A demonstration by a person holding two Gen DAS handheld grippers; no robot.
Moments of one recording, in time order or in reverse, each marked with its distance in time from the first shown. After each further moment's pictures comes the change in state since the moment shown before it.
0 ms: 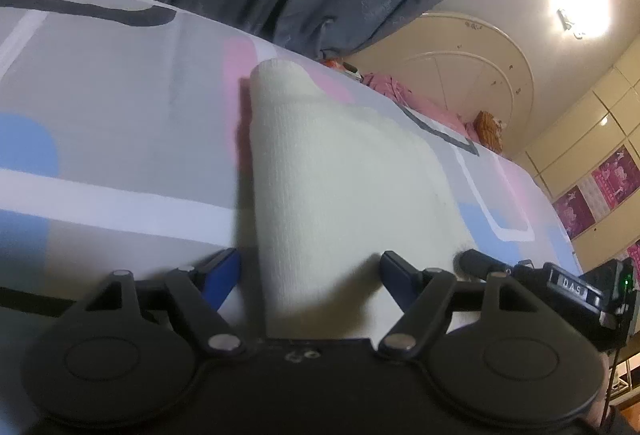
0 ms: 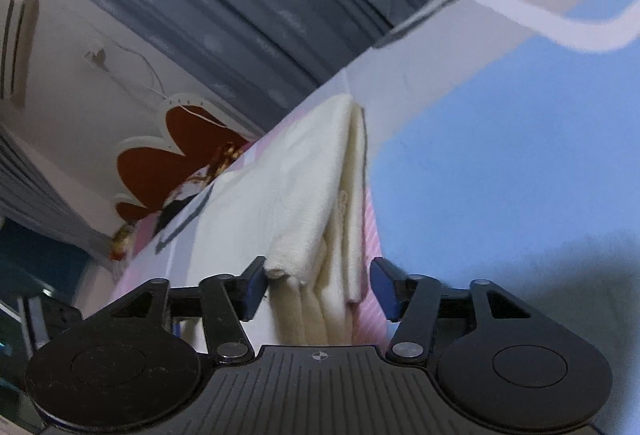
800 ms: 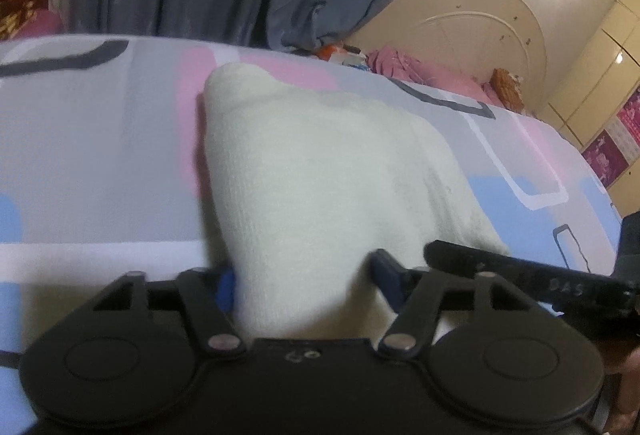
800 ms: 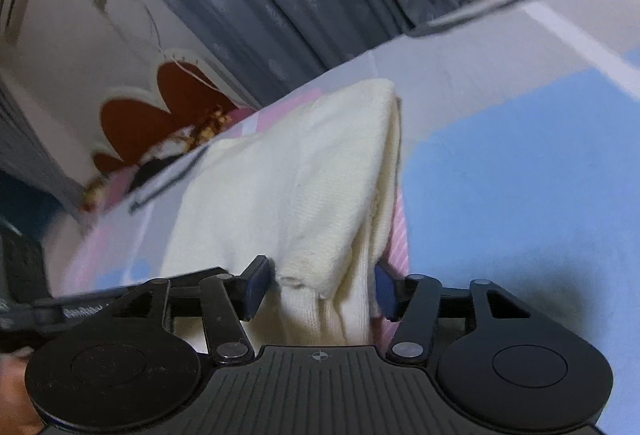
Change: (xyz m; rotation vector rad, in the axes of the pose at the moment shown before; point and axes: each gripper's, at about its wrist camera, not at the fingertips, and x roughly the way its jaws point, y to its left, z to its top) left arm 0.022 -0.049 0.005 0.187 0.030 0.125; right arm 0.037 0.052 0.000 -0.254 0.040 -0.177
